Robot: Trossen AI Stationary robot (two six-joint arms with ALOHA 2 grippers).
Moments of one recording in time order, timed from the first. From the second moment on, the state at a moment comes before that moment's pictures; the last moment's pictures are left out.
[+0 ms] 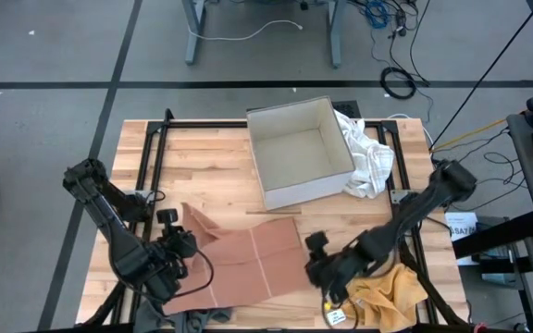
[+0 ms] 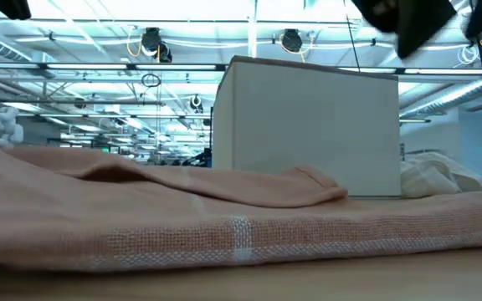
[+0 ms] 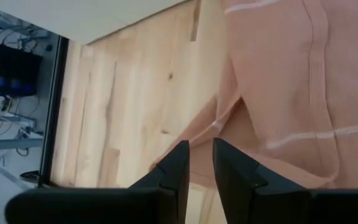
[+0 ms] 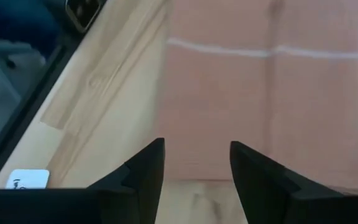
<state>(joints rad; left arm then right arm) -0.86 1.53 1.38 -1.57 -0.59 -0.99 0.64 1.67 1.18 -0.52 0.21 0.17</state>
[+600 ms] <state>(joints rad) -0.86 1.53 1.38 -1.33 -0.56 -0.84 0.65 1.91 1.18 -0.36 0.16 0.17</state>
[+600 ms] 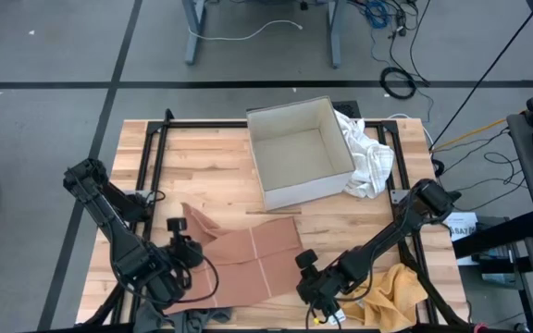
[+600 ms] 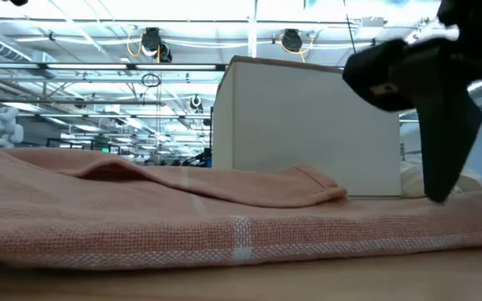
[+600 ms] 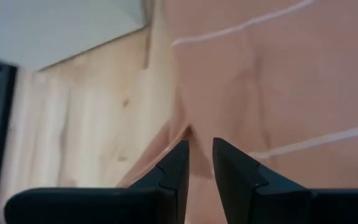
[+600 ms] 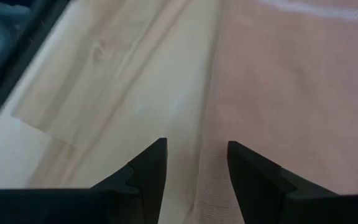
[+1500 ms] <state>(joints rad) -0.86 1.53 1.38 -0.96 -0.56 -0.57 0.65 1.84 1.18 -0.60 0.28 0.33</state>
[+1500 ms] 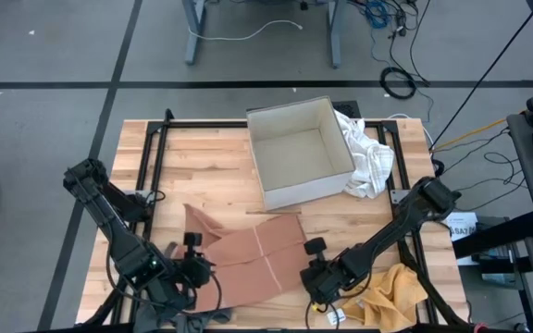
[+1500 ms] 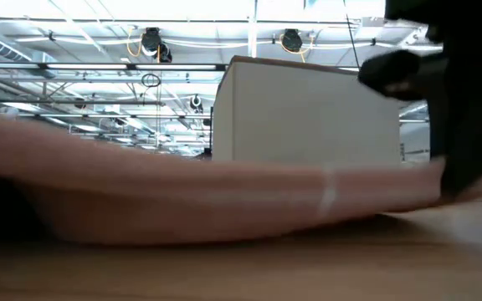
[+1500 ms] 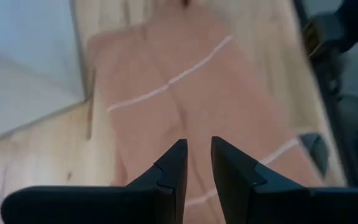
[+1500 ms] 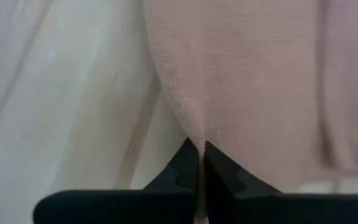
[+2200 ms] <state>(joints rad) -0.84 1.81 1.38 -0.54 -0.55 -0.19 0.67 1.53 1.18 -0.85 0.29 0.56</state>
